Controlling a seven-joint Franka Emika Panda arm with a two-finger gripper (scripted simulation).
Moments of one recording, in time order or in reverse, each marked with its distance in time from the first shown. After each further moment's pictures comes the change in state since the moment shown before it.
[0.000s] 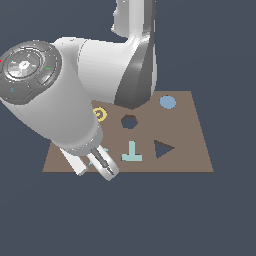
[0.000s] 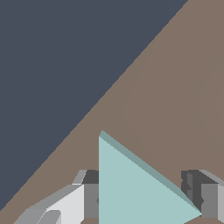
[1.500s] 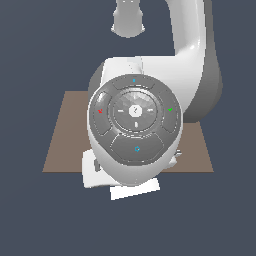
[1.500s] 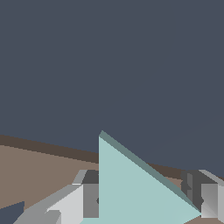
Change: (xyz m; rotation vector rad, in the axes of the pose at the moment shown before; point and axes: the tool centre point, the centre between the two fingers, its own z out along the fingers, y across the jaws) arm -0.040 -0.111 -0.005 0.000 0.000 -1.035
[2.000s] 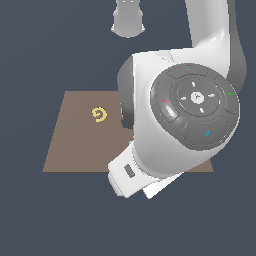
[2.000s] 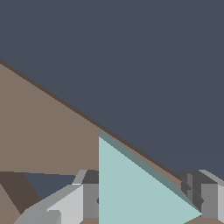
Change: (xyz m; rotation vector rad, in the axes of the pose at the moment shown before) arm -0.002 -0.047 -0.002 0.000 0.000 -0.386
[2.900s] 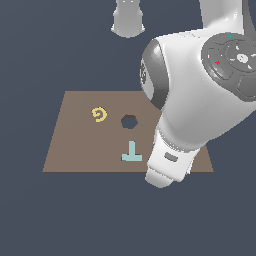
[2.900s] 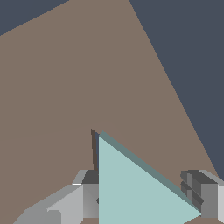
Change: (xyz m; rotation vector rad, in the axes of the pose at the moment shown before) arm -0.009 -0.063 -0.002 0.000 -0.001 -0.523
